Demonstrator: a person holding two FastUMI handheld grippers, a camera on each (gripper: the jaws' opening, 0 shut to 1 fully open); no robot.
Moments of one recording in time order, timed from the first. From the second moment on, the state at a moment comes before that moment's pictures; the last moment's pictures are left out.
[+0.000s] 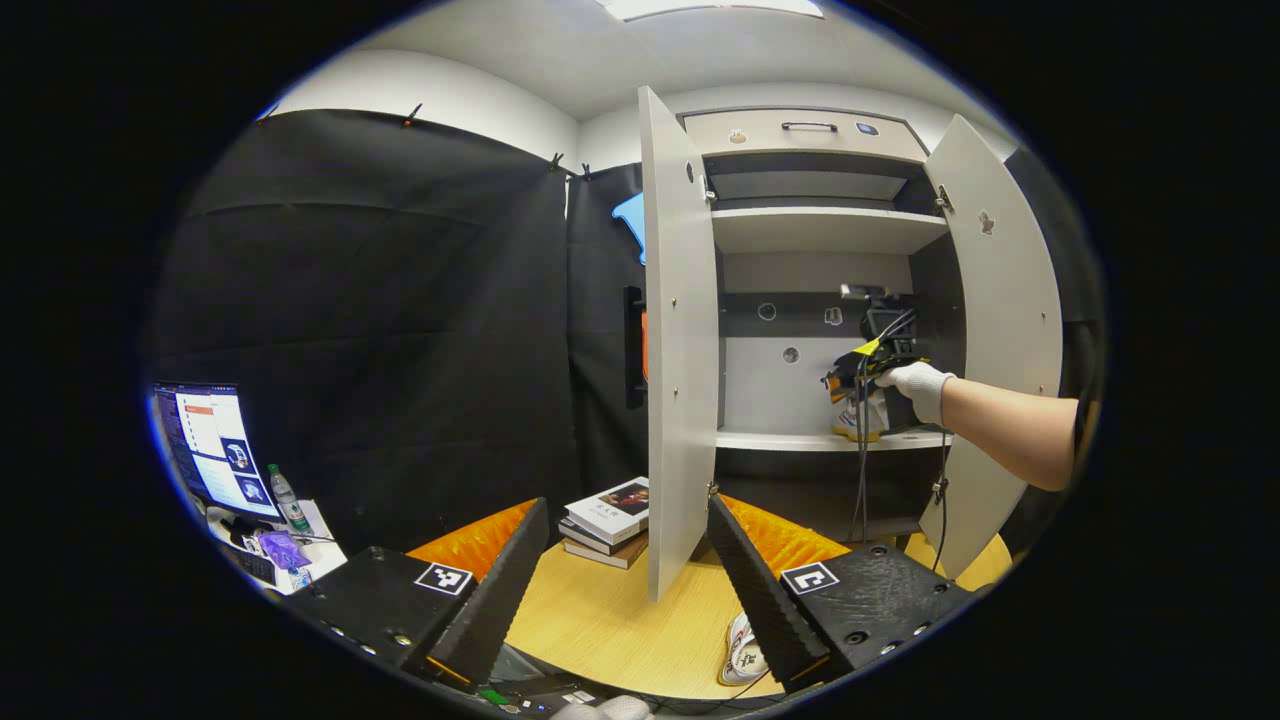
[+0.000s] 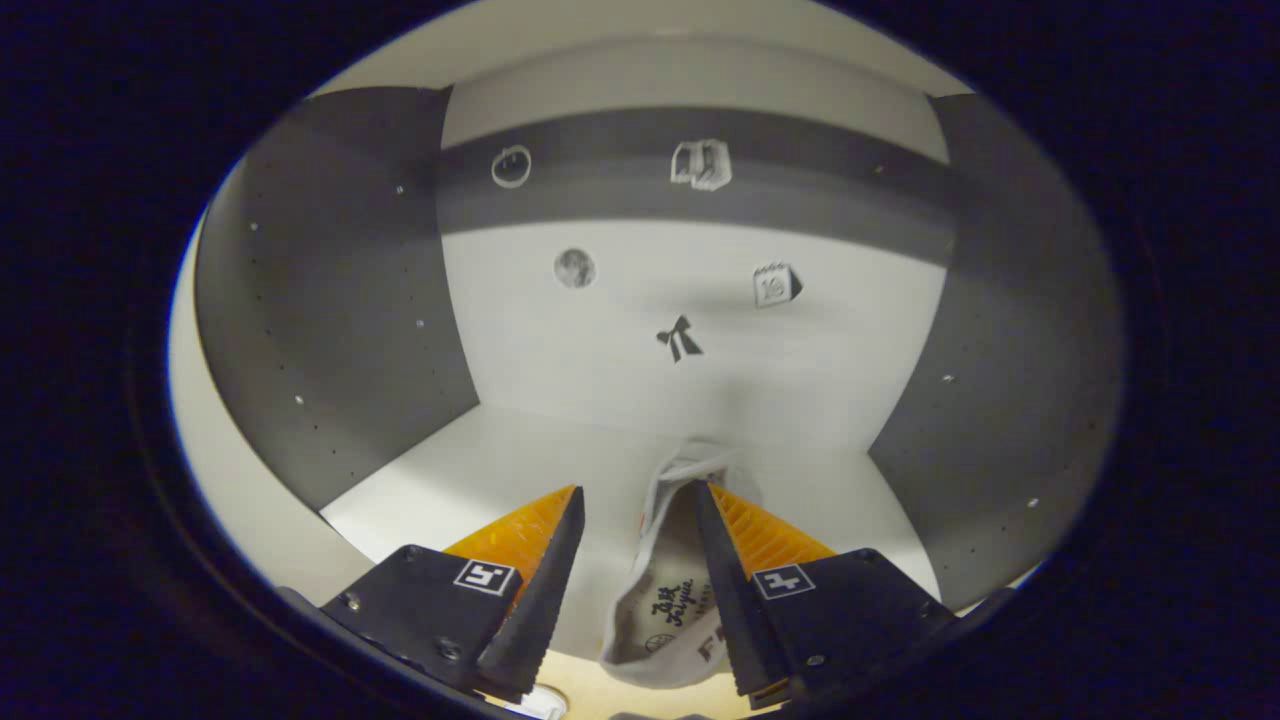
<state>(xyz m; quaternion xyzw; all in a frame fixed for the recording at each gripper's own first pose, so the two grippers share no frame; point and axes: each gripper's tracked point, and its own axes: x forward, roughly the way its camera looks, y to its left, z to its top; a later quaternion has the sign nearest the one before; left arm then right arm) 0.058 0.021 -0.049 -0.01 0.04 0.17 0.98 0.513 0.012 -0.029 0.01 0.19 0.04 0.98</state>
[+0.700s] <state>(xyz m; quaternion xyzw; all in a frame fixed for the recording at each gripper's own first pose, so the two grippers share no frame) 0.016 0.037 -0.082 -0.02 0.07 0.06 1.00 0.183 0.016 0.095 0.00 -0.05 0.07 1.00</state>
